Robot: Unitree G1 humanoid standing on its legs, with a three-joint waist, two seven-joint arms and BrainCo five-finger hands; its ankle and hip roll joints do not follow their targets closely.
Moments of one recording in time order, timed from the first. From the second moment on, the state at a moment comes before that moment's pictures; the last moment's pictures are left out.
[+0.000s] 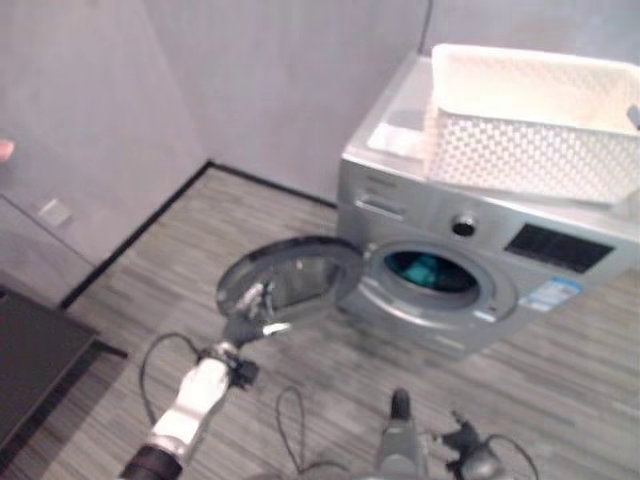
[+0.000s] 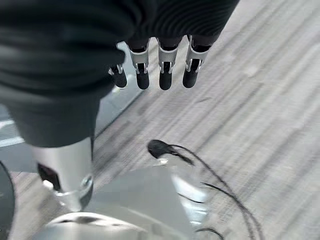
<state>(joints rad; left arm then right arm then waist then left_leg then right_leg) 0.01 0.48 -0.33 0.27 -0.14 -0.24 0.16 -0.03 -0.26 0.19 1.19 -0.11 -0.02 -0.24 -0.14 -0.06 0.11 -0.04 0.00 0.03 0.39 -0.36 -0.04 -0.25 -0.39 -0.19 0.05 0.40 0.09</state>
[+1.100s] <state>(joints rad) -0.44 0.61 -0.43 0.71 0.50 -0.03 0.45 0.04 -0.29 0.32 1.19 -0.20 -0.02 -0.20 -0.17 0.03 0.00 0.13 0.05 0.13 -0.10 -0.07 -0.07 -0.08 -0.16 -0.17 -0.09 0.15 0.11</state>
